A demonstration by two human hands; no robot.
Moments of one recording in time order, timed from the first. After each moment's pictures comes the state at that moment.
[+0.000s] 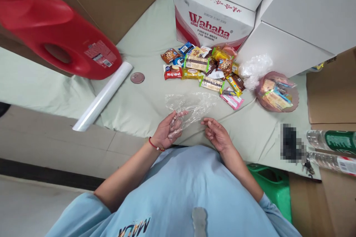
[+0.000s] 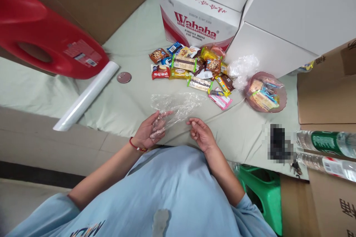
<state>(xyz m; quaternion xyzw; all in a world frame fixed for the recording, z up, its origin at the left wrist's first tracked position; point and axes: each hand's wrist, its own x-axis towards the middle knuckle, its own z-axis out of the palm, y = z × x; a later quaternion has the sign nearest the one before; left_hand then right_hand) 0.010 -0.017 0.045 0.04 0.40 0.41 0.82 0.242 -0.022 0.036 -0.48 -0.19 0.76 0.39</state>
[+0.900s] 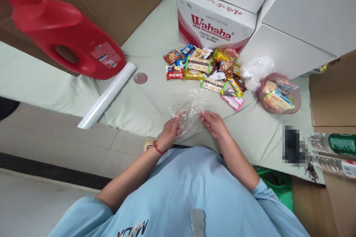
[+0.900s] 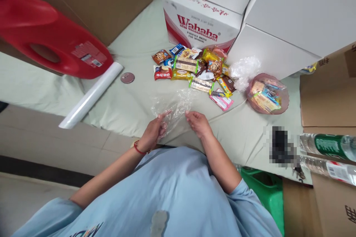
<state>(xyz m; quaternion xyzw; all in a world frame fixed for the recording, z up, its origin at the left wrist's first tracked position) 0.026 -0.036 0.035 0.29 0.56 0.42 0.65 0.219 0.023 0.036 -0.56 -0.29 0.70 0.33</state>
